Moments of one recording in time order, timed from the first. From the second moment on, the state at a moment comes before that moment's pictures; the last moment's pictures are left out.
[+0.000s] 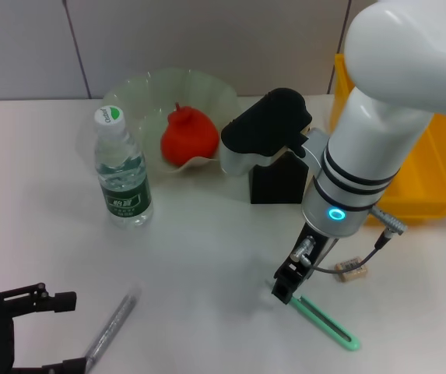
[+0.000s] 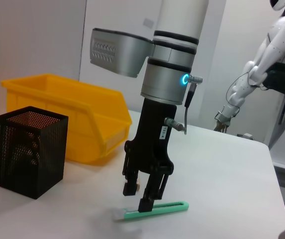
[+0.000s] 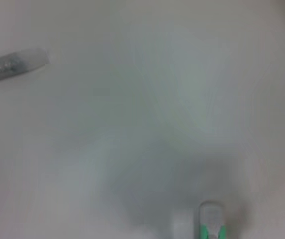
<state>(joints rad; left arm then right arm) -0.18 -2.01 0.75 0.95 1.92 1.95 -1.29 1.01 2.09 -1.77 -0.92 -2.50 -1.45 2.95</state>
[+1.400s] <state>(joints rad) -0.19 -2.01 0.74 0.92 1.92 1.93 -1.29 1.02 2.09 -1.85 -0.83 -2.44 -1.35 2.94</state>
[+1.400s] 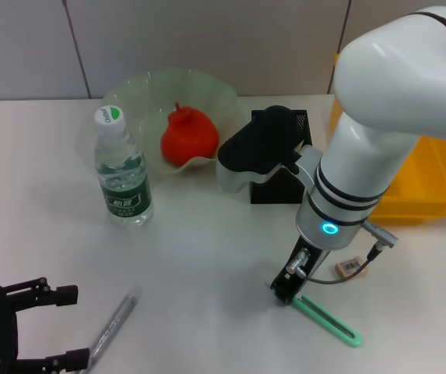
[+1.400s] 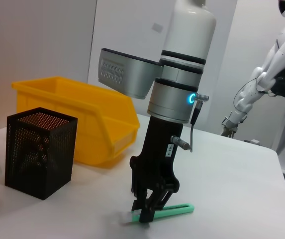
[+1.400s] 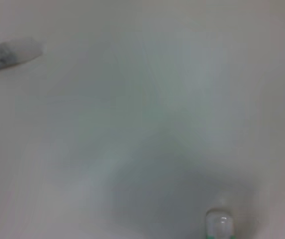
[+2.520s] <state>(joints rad) -0.24 -2.03 0.66 0.90 1.92 1.94 -1.30 0.72 2.08 -1.44 -1.46 -2.62 -1.09 2.71</state>
